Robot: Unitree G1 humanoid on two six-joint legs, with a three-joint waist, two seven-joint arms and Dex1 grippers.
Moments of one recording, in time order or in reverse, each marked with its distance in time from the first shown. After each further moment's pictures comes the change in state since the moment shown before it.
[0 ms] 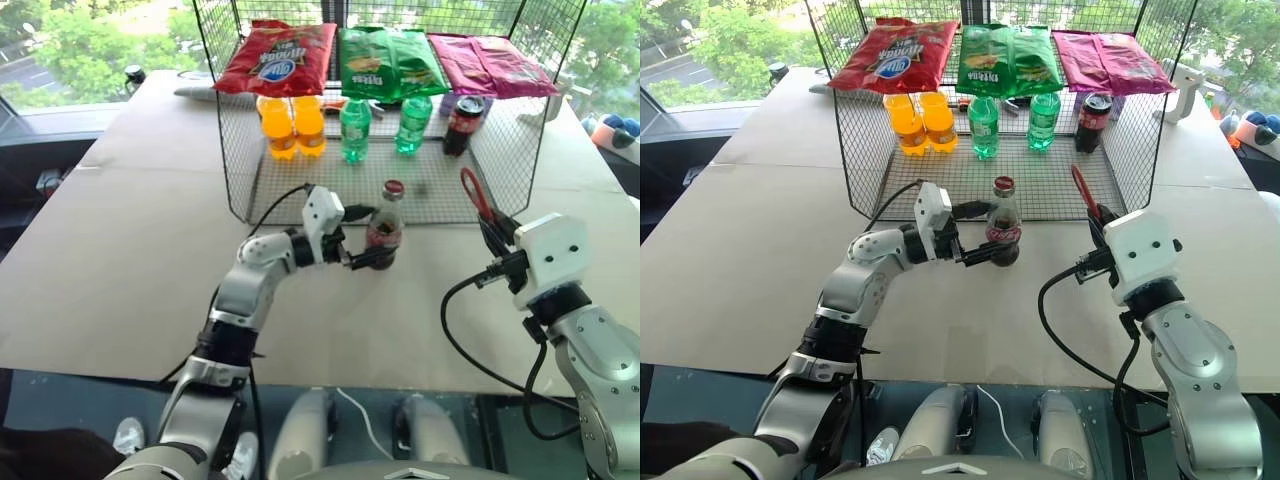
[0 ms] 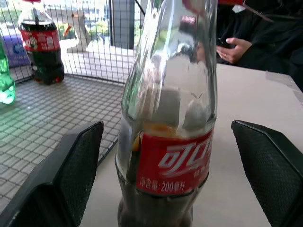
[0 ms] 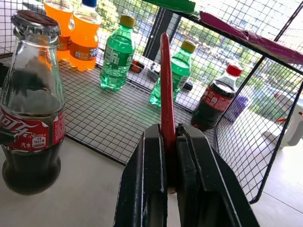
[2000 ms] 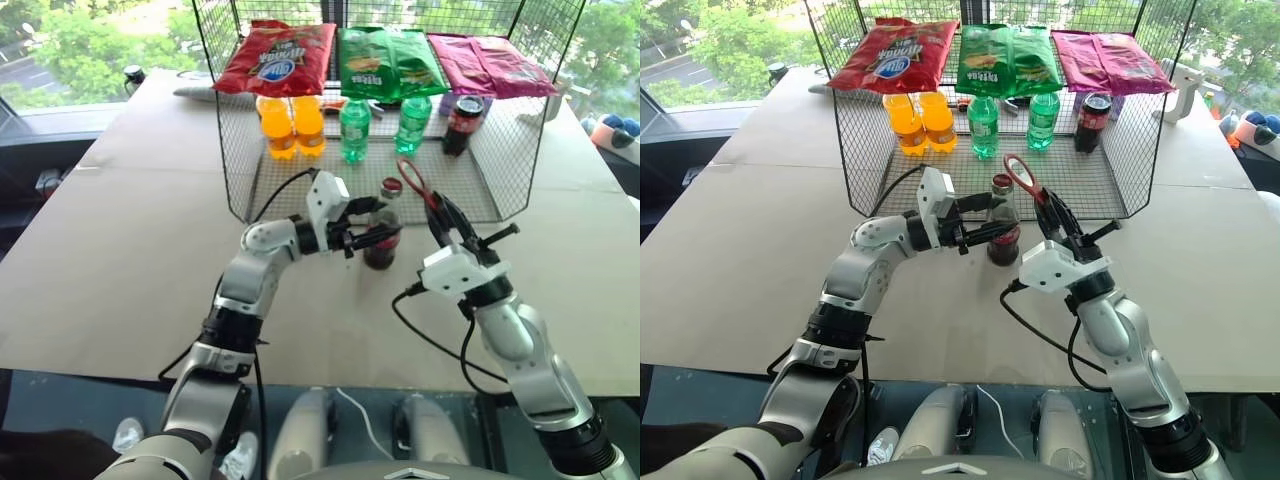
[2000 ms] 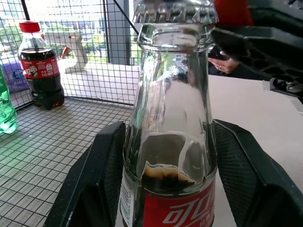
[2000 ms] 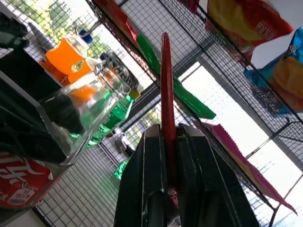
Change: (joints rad) left arm -0.055 -0.006 -0.004 0.027 -0.001 -0.004 -0.015; right arm -0.107 -0.017 0.314 0.520 -0.547 -0.840 -0.272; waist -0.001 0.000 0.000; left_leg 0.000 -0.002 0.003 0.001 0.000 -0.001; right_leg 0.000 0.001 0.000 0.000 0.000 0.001
